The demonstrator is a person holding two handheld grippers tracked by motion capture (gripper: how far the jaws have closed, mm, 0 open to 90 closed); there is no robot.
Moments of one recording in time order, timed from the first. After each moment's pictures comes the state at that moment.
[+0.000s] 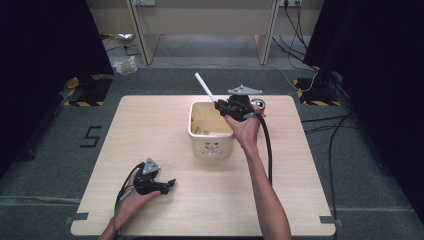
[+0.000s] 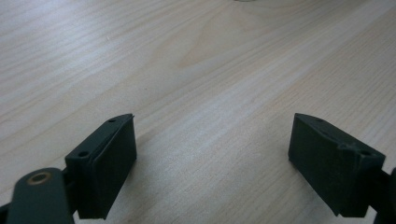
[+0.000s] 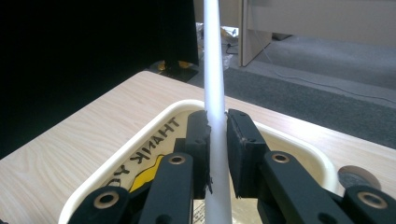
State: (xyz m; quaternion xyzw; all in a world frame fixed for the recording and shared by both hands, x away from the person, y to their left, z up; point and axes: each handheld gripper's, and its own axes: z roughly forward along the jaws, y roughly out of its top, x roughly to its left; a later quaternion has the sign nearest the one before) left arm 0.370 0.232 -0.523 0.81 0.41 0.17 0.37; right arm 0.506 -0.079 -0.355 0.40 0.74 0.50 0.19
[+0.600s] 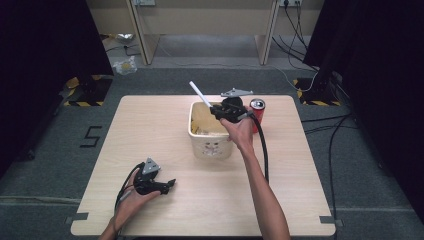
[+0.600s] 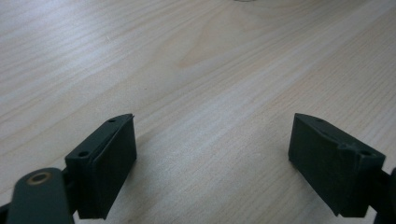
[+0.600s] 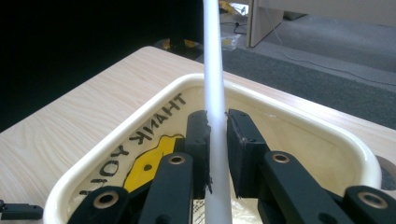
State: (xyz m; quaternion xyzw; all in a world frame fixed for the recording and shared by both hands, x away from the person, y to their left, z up) left arm 0.370 0.232 -0.523 0.82 0.41 0.17 0.37; right arm 0.515 -0.065 -0.371 0.39 0.77 0.47 0.17
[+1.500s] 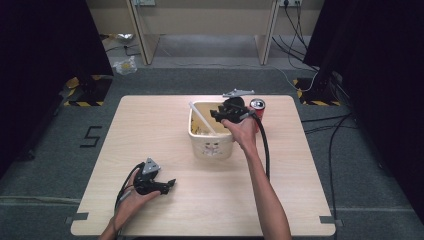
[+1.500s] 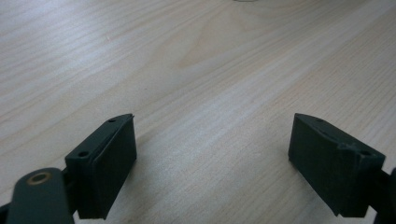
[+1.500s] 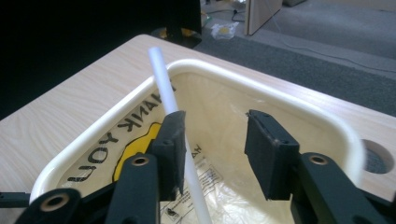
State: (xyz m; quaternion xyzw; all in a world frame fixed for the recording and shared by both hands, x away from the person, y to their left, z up) left arm 0.370 0.232 -0.523 0.82 0.41 0.17 0.37; right arm 0.518 -0.073 -0.373 0.40 0.78 0.45 0.16
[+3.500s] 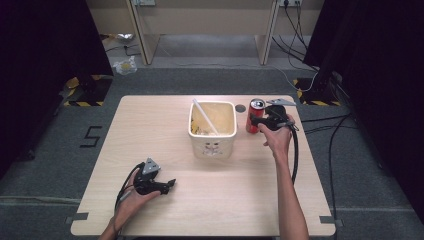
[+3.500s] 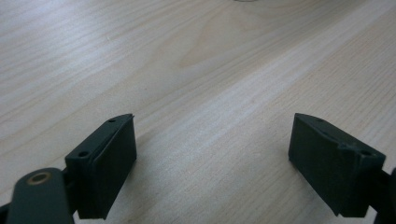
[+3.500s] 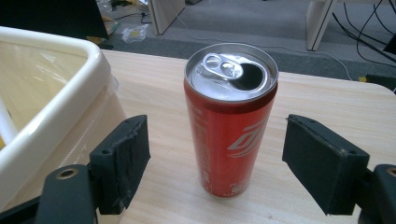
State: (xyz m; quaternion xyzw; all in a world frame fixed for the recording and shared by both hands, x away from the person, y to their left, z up) left arm 0.370 0.231 -0.523 0.81 0.41 0.17 0.37; right arm 0.517 -0.187 -0.405 0.53 0.70 0.40 0.26
